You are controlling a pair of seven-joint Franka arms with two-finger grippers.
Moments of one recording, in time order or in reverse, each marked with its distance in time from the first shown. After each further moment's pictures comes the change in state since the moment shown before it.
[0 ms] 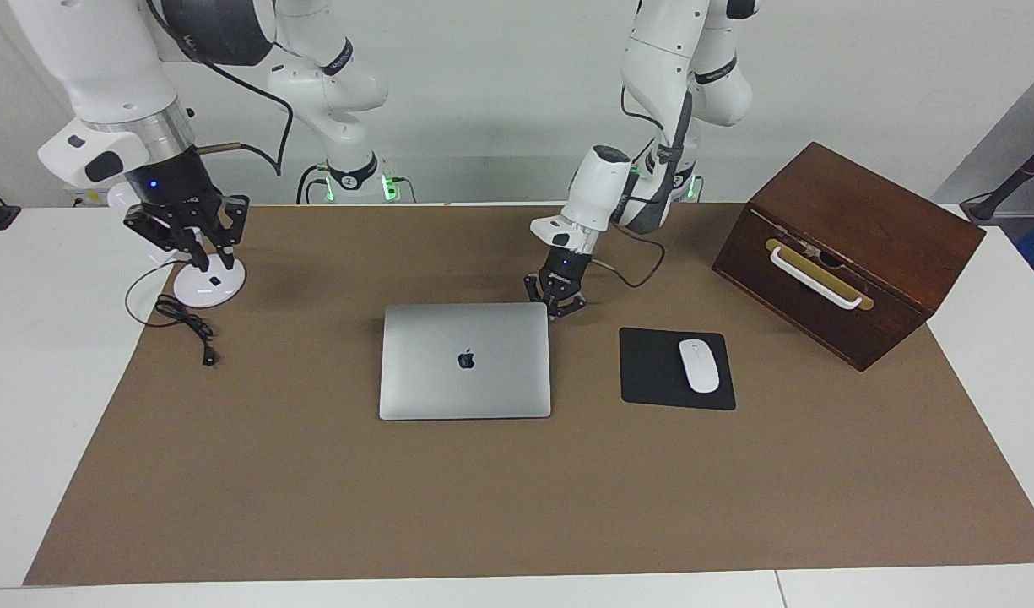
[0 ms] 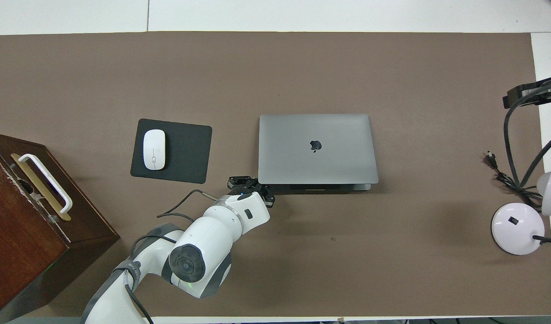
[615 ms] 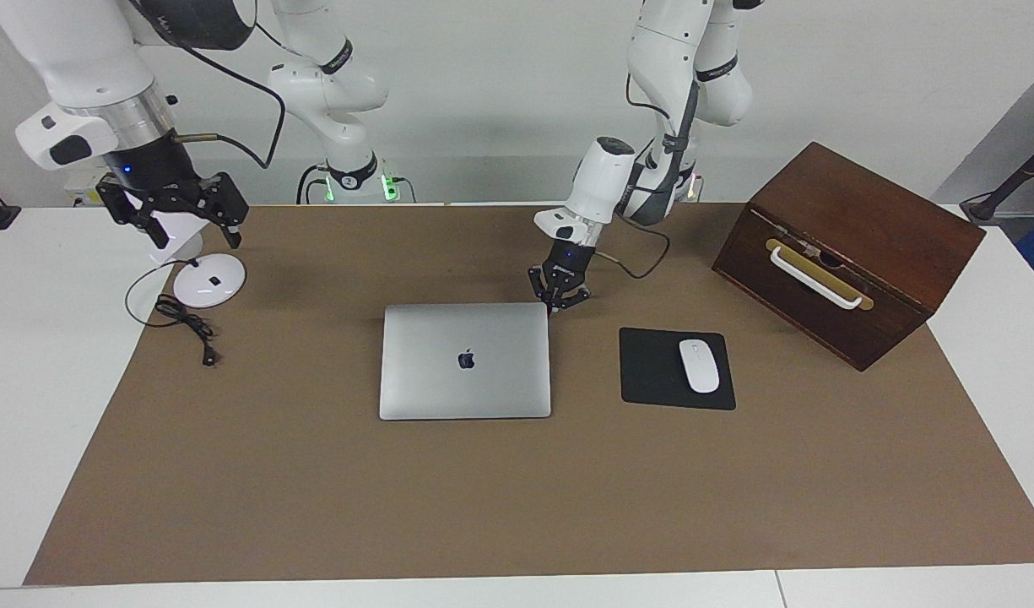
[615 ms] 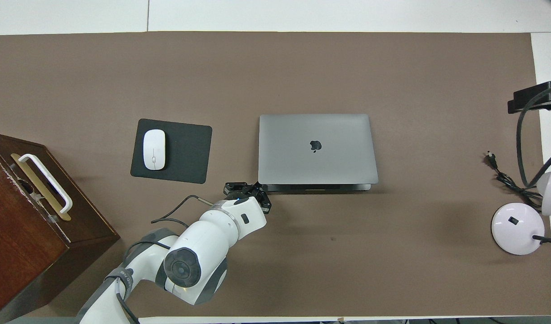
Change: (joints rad) left arm 0.000 -0.055 0.000 -0.044 0.000 -0.066 -0.002; right arm -0.028 -0.027 0.003 -0.004 0.002 -0.046 0.117
